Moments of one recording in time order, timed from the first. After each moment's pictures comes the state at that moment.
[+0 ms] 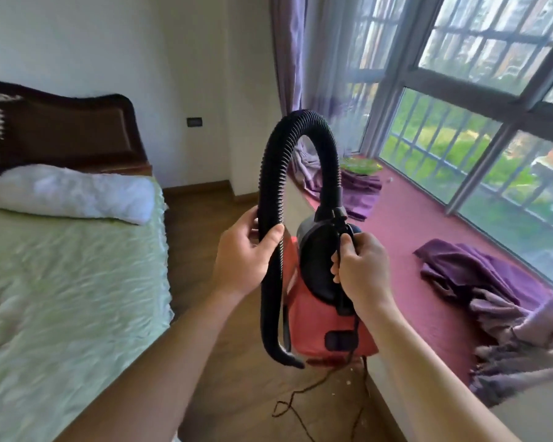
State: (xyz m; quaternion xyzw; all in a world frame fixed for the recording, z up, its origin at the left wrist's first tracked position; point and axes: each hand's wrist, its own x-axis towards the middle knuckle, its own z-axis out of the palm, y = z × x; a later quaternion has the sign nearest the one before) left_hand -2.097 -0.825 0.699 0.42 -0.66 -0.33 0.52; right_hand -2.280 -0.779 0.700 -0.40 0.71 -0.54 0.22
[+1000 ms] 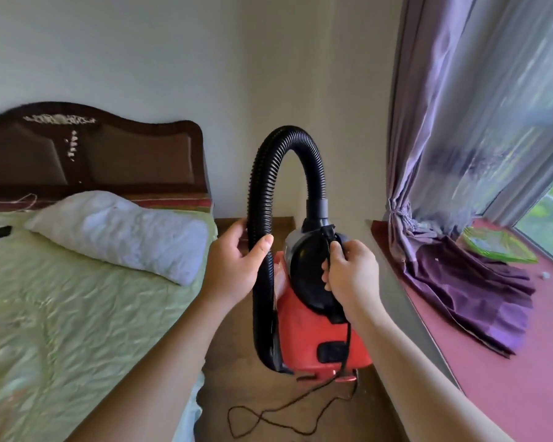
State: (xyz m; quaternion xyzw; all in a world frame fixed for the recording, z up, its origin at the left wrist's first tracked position) left_hand -1.968 -1.309 0.667 0.53 -0.60 -0.24 0.55; right_hand -2.158 -1.313 0.675 -0.47 0.65 -0.49 0.33
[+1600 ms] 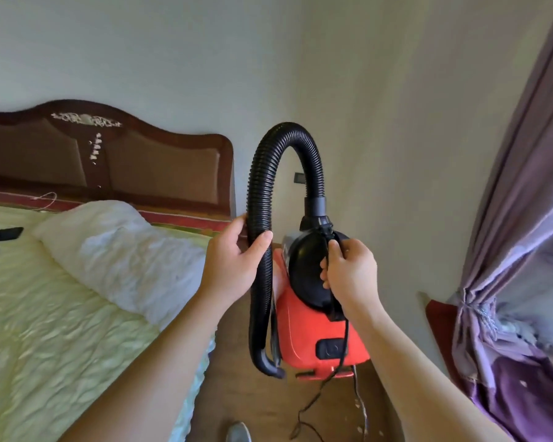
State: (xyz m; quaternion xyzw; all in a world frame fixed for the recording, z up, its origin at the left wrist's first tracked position) left_hand -1.912 -1.621 0.674 0.57 -0.54 -0.21 0.58; right_hand -2.097 -1.662 0.683 -0.55 0.61 -0.44 0.37
